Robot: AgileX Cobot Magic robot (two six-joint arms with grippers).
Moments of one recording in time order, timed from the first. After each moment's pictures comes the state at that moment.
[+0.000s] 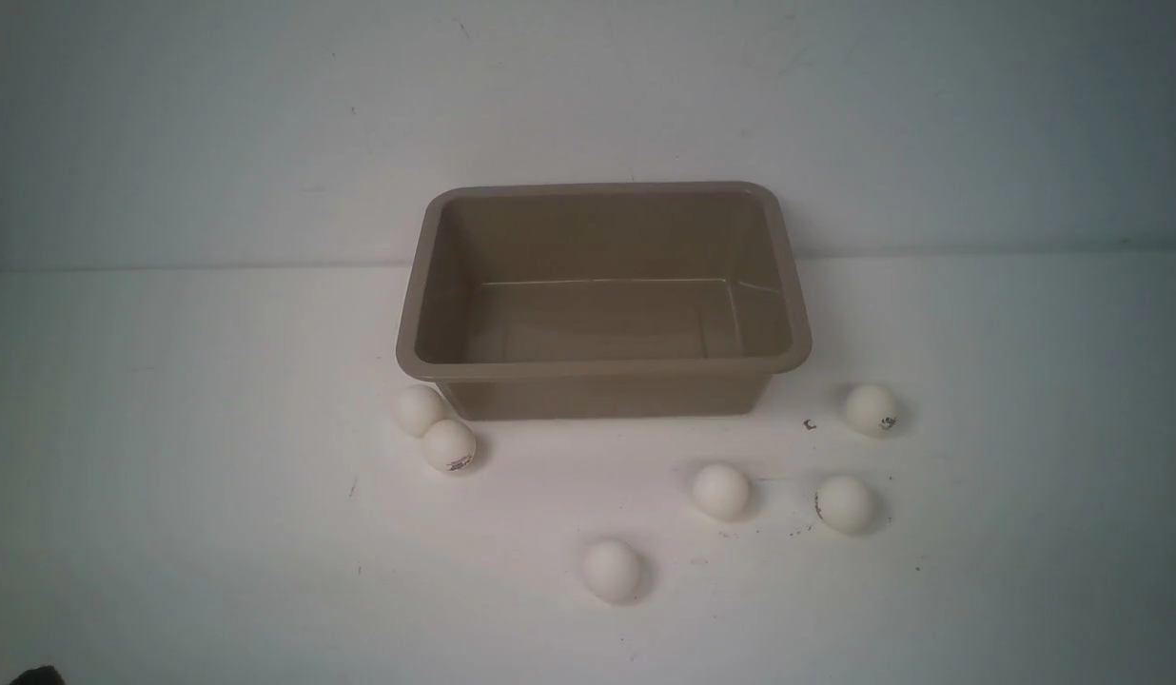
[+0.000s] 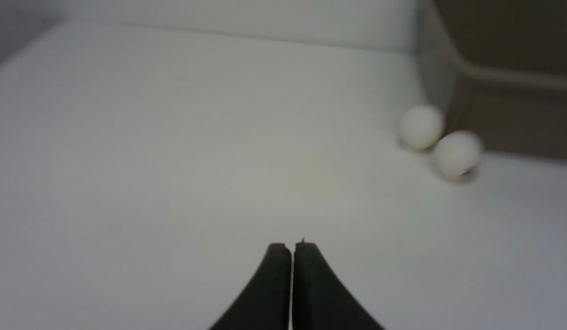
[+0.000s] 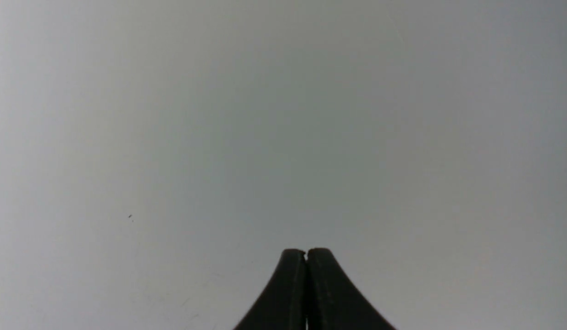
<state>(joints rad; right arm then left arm) -0.16 -0.01 0.03 0.03 -0.31 0.34 0.13 -0.02 0.03 -0.46 0.37 0.07</state>
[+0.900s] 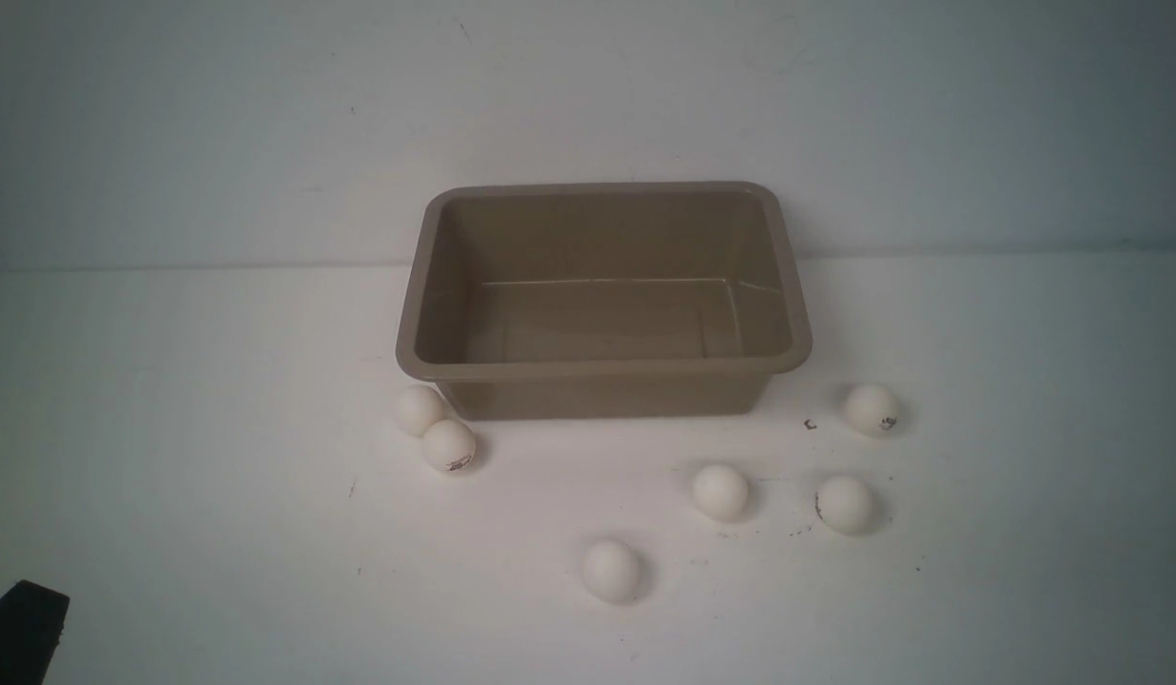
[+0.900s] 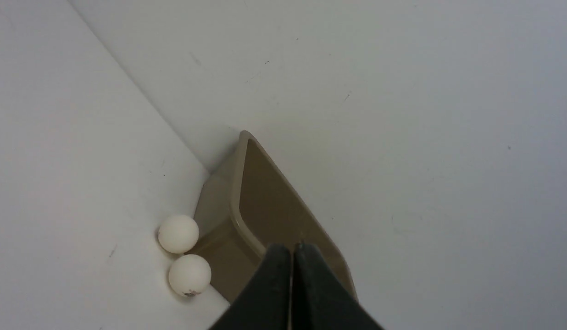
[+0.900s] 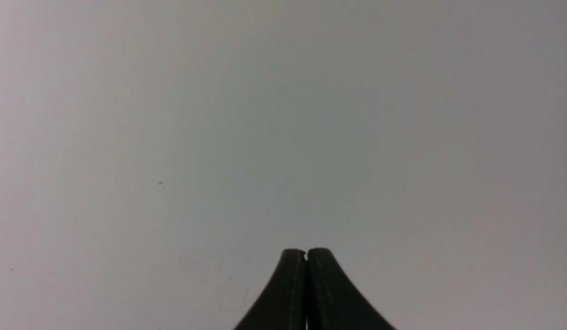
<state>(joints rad) -0.16 0.00 -0.11 -0.35 -0.12 0.75 0.13 -0.02 0.03 -1.29 0.23 0.24</state>
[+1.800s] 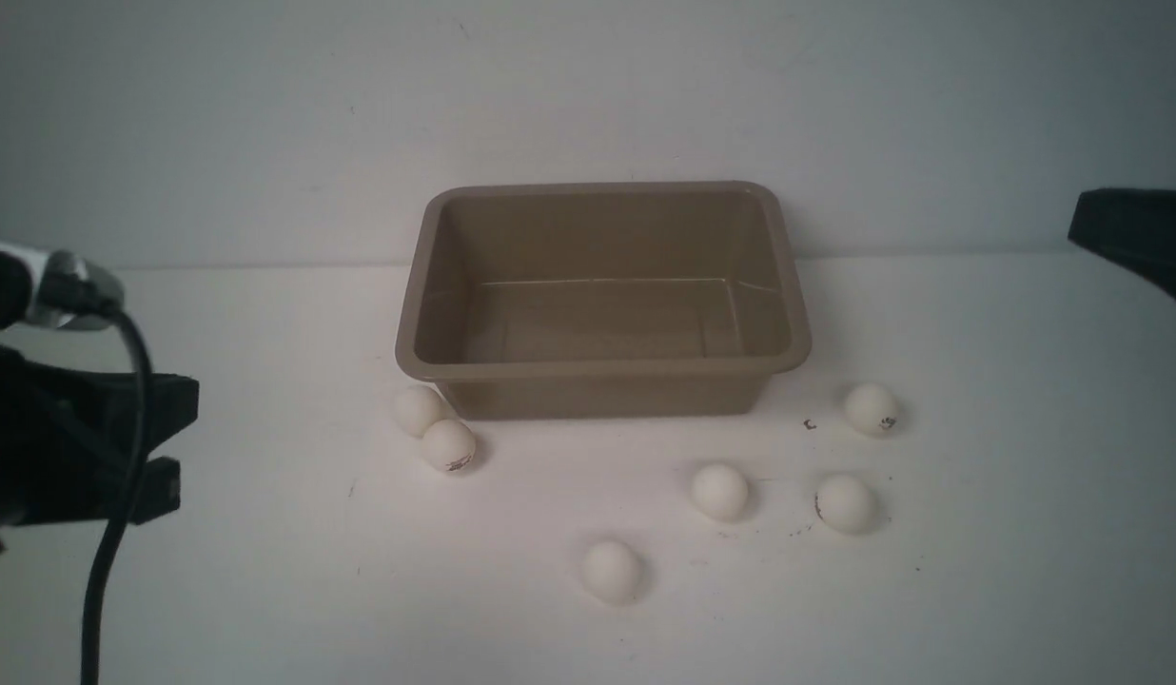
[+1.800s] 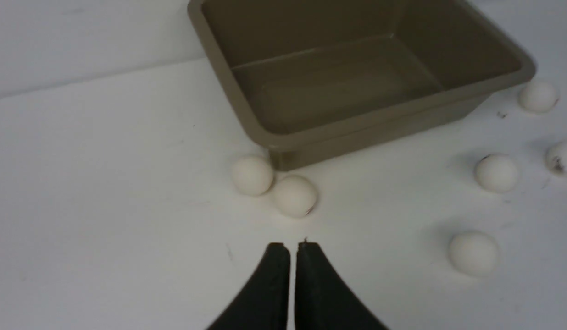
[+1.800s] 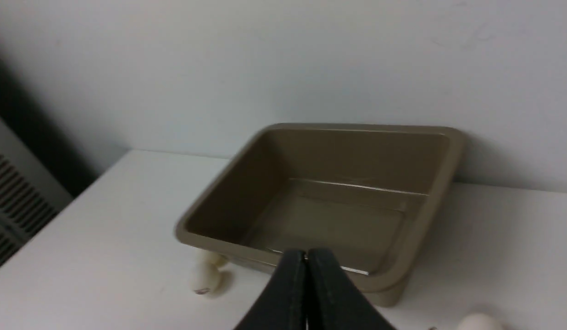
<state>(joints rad) -0.17 1.07 -0.78 -1.77 -0.66 1.91 0.13 0.97 -0.69 -0.84 0.62 0.95</state>
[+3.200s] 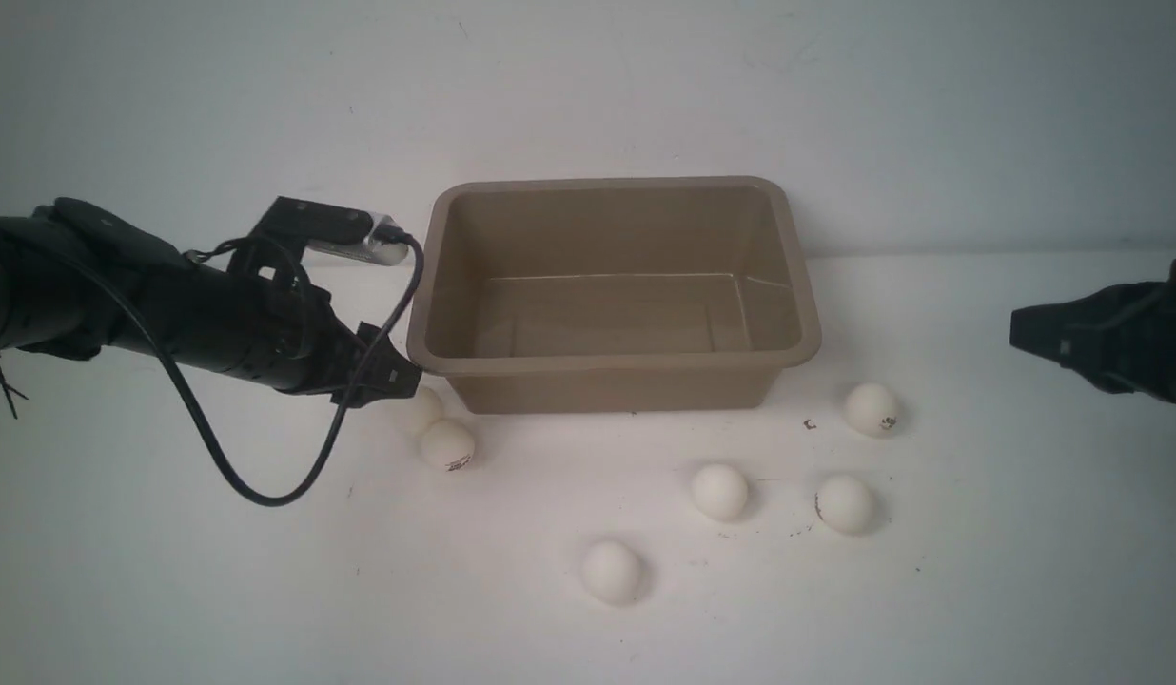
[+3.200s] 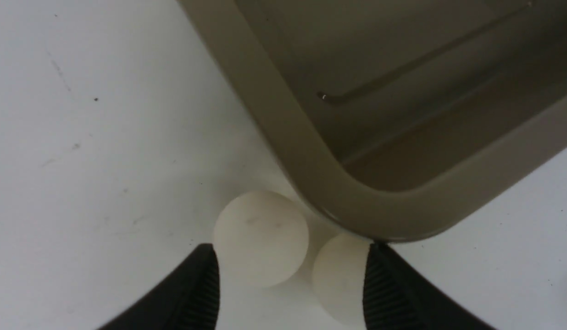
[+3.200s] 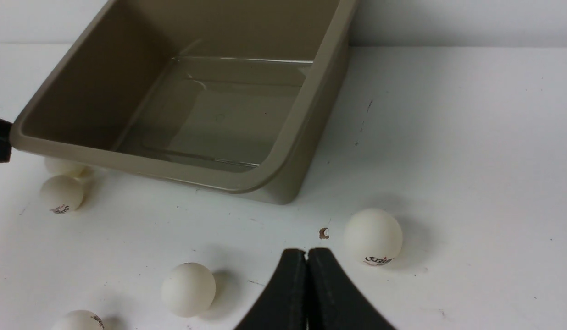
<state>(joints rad) -0.17 1.38 -0.78 -1.77 -0.56 1.74 -0.01 1.88 -1.16 -0.98 0.59 1.15</state>
